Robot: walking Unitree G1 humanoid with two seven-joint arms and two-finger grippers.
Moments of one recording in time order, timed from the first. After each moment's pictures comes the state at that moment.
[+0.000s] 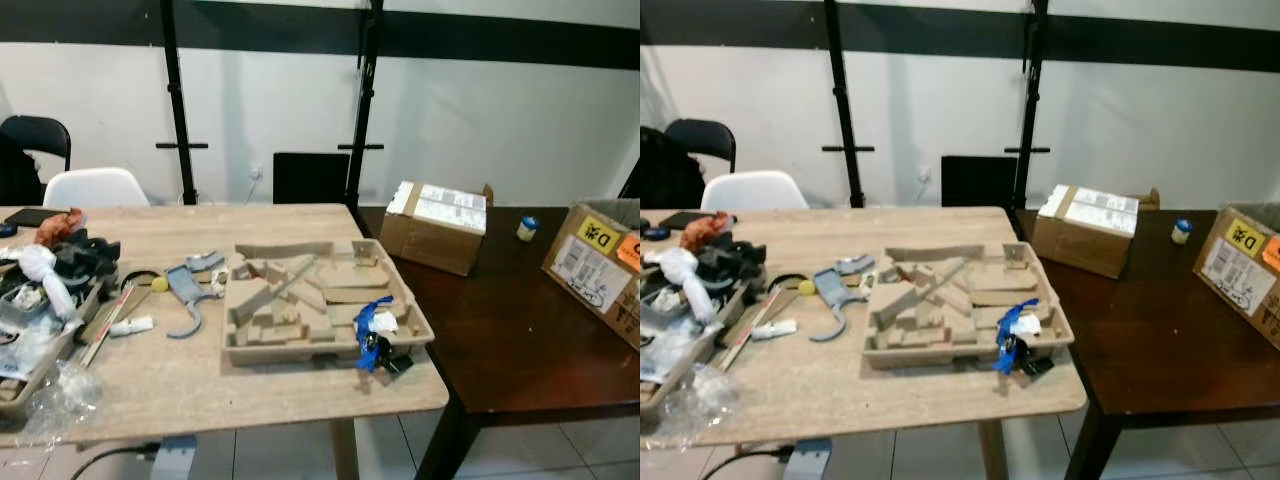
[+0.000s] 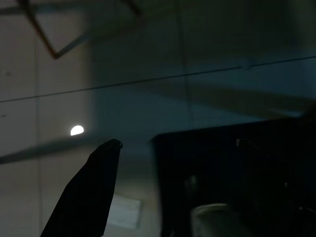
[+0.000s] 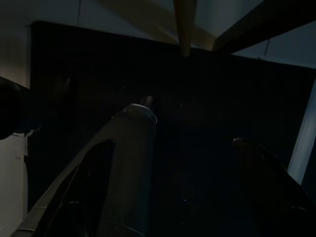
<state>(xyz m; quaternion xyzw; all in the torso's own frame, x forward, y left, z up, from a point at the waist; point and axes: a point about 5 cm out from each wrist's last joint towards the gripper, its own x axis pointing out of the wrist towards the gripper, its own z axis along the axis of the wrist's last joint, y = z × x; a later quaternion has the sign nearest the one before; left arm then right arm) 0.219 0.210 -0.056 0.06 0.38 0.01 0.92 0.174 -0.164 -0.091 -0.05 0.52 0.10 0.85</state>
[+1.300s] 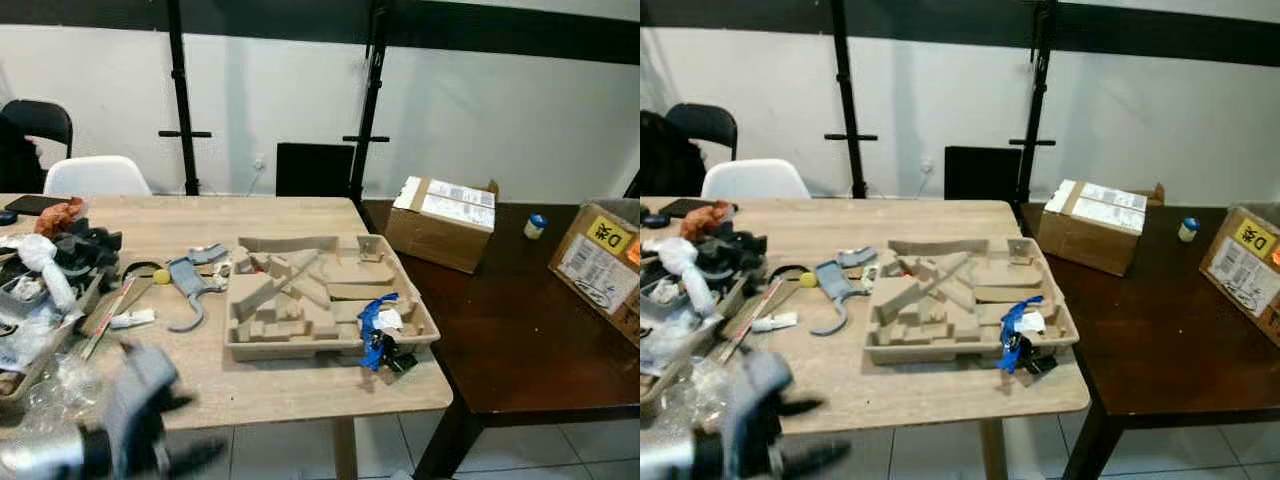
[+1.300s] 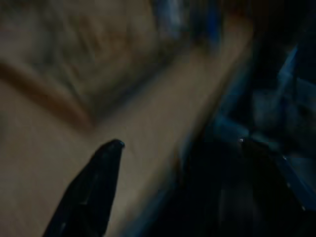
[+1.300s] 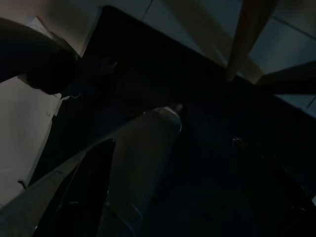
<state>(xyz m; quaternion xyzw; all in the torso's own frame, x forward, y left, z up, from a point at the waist) 0.224 0.222 0.184 0.02 0.06 -0.42 0.90 0.190 -0.177 -0.073 -0.07 0.48 0.30 0.82</state>
